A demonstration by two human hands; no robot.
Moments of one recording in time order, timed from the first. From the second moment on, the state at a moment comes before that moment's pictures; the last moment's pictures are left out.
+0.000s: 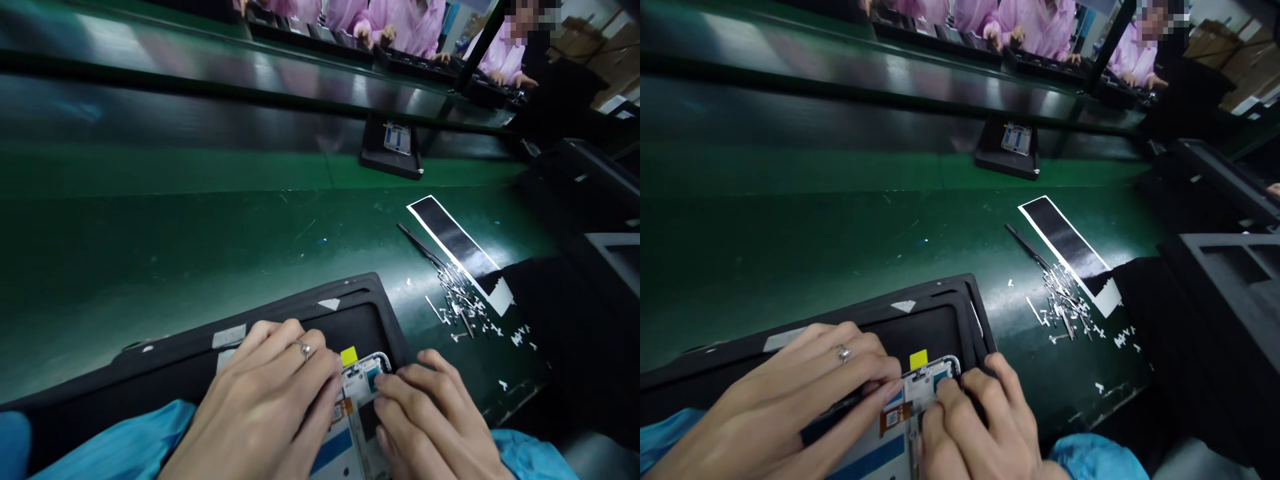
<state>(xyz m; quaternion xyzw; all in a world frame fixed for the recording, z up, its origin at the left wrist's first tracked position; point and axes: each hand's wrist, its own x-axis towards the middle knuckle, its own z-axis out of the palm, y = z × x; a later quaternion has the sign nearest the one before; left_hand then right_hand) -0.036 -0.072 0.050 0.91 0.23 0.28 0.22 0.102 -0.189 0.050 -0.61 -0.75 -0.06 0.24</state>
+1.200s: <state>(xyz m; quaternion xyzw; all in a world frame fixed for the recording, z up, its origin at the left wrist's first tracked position) -0.029 -0.075 0.050 0.92 0.22 0.30 0.14 0.090 -0.179 0.041 -0.54 -0.79 -0.24 0.16</state>
